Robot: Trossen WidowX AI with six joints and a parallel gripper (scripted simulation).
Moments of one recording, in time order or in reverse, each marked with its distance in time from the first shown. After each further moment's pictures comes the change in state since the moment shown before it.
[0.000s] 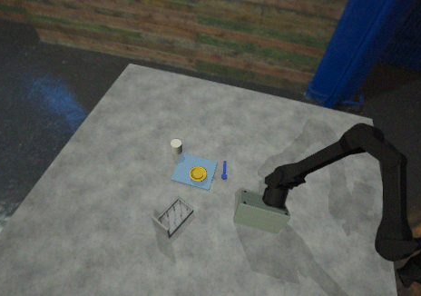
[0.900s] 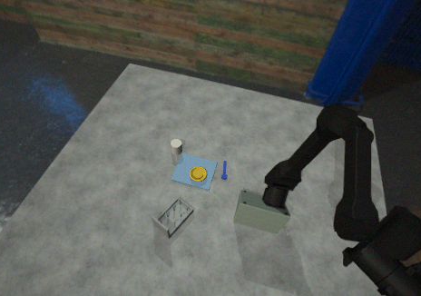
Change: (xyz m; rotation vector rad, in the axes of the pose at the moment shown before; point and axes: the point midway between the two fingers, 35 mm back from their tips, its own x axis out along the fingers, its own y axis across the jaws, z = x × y) arm -0.162 -0.049 -0.147 0.485 0.545 -0.188
